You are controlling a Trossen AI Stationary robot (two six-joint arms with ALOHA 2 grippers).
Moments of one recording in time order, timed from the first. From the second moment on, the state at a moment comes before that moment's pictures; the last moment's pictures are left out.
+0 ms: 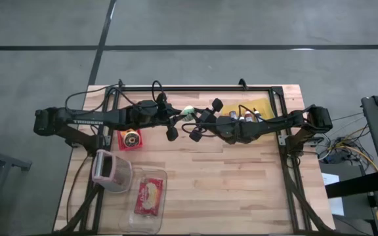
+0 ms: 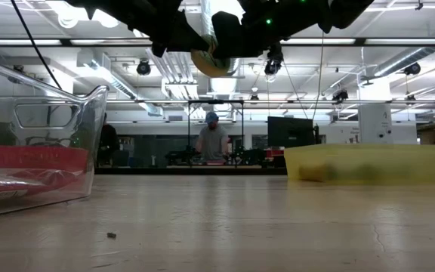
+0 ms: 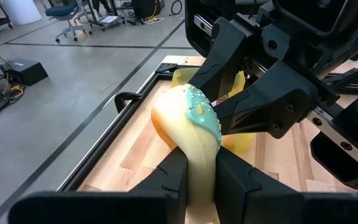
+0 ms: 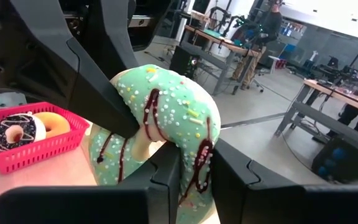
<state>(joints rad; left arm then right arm) 0.12 1.31 0.91 0.05 -0.21 0.05 0.02 1.64 0.99 0.51 0.70 -0.16</state>
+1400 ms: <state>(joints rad) 0.12 1.31 0.91 0.05 -0.21 0.05 0.02 1.64 0.99 0.51 0.71 -0.11</state>
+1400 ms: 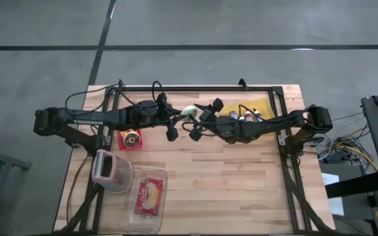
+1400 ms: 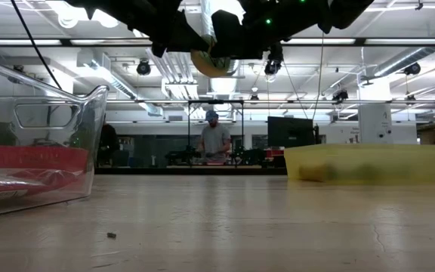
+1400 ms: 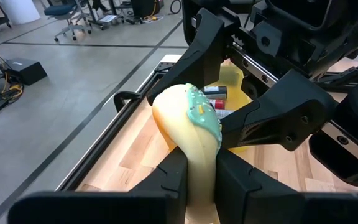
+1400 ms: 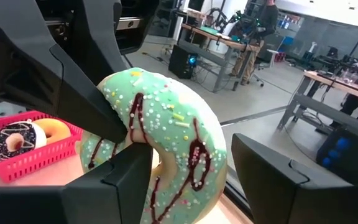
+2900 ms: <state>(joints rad) 0.12 1.31 0.91 0.00 -0.21 0.07 0.18 1.01 0.74 -0.18 0.71 0.28</state>
